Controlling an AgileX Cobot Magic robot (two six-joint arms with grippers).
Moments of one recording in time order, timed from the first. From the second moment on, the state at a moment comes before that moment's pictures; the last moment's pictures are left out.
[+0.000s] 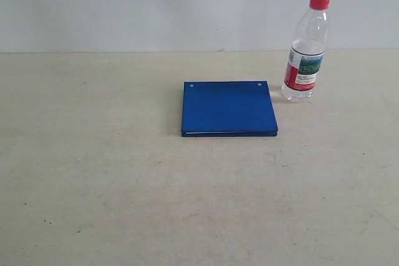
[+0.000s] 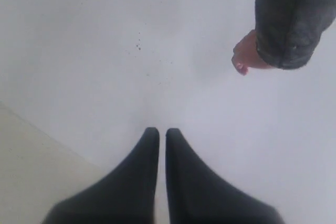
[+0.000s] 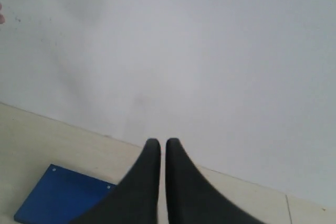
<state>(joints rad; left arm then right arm) 0.09 0.00 0.00 0.35 -0.15 -1.13 0.17 0.96 -1.72 0.01 1.08 -0.20</state>
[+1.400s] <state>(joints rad) 0.04 1.74 -0.73 1.21 -0.62 -1.46 0.17 1.86 -1.12 0.92 0.89 -0.39</state>
